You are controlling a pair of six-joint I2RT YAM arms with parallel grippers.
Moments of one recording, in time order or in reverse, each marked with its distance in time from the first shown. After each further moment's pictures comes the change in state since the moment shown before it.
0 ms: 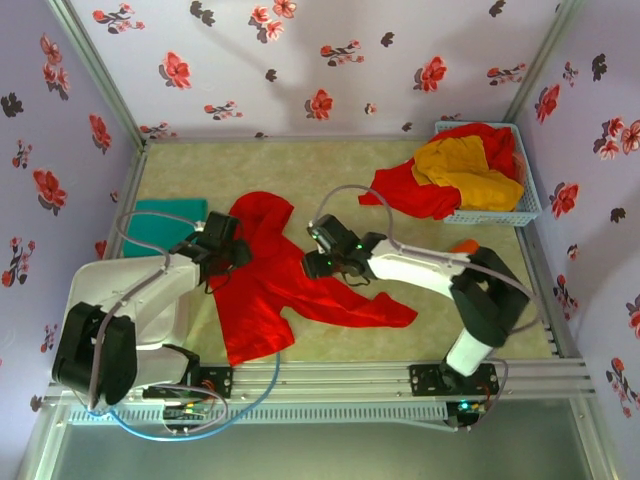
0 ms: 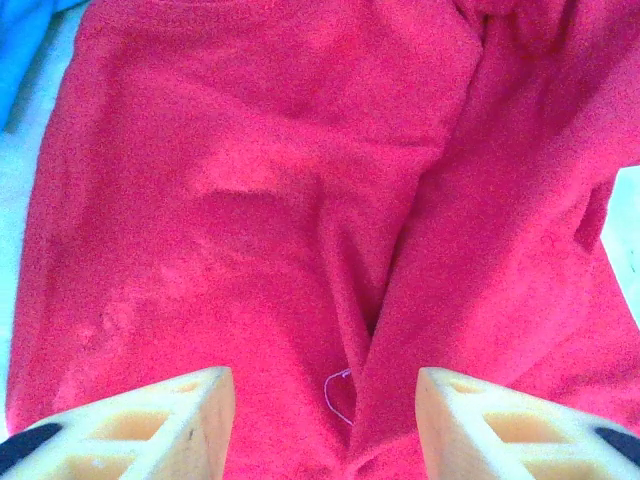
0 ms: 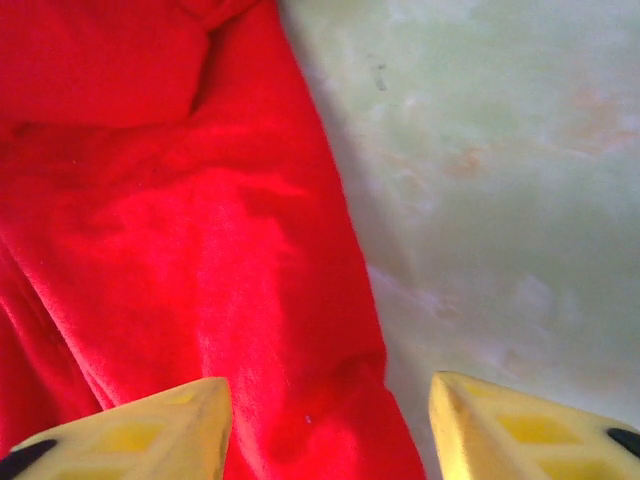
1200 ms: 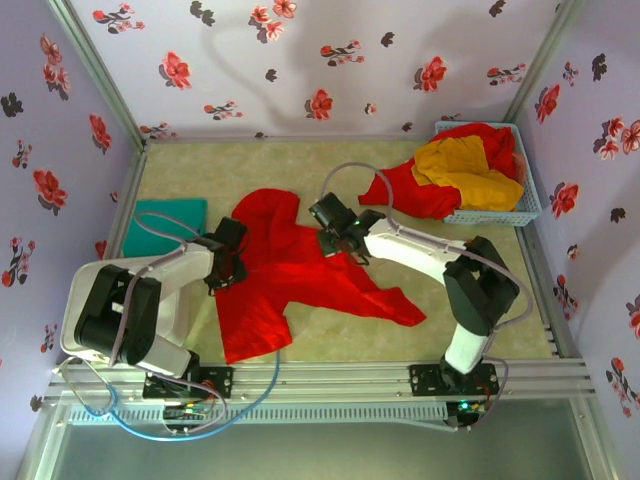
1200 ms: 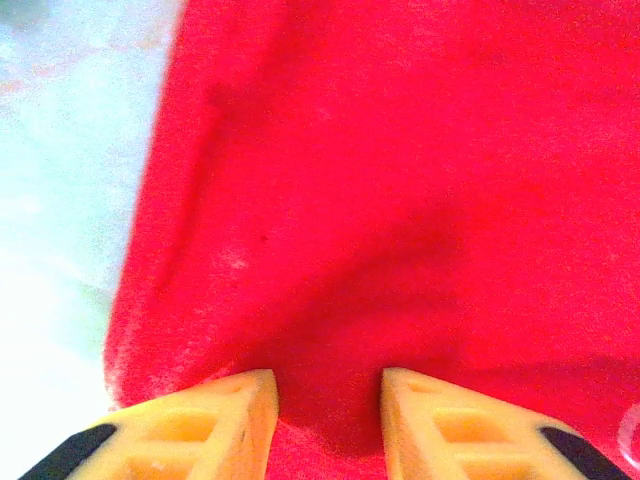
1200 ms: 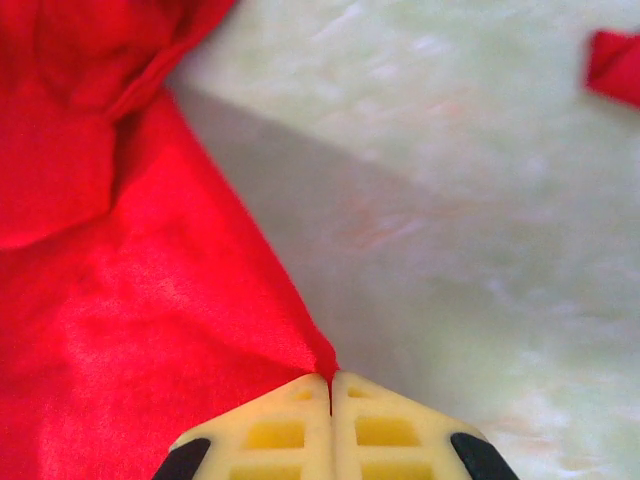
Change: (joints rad) left arm 0.016 0.229 0.009 -0.101 -0.043 0.013; right arm -0.093 0.027 0.154 -0.169 0.251 -0.057
